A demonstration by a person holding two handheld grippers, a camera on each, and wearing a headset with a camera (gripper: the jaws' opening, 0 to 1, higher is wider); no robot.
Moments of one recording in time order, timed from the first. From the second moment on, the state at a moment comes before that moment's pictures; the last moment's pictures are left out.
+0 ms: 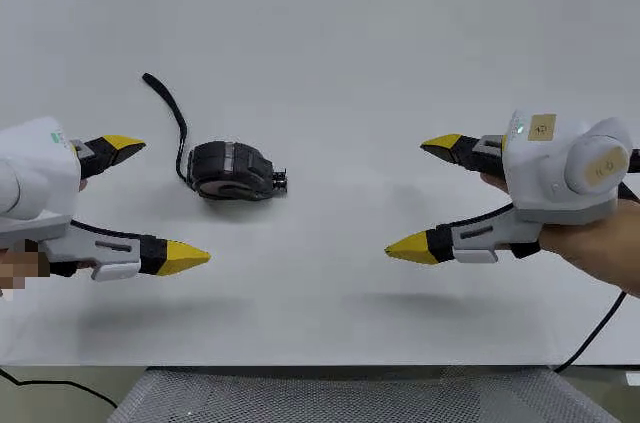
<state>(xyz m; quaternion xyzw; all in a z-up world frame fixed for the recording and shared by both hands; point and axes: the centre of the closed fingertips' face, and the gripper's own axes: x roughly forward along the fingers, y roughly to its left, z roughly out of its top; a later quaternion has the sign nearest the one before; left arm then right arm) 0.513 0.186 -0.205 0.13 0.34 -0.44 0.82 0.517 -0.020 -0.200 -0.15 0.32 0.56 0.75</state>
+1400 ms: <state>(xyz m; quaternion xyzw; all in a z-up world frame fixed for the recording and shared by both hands) 0.541 0.172 -0.232 0.20 0.36 -0.48 0.77 0.534 0.018 -0.214 -0.16 0.31 0.59 0.73</state>
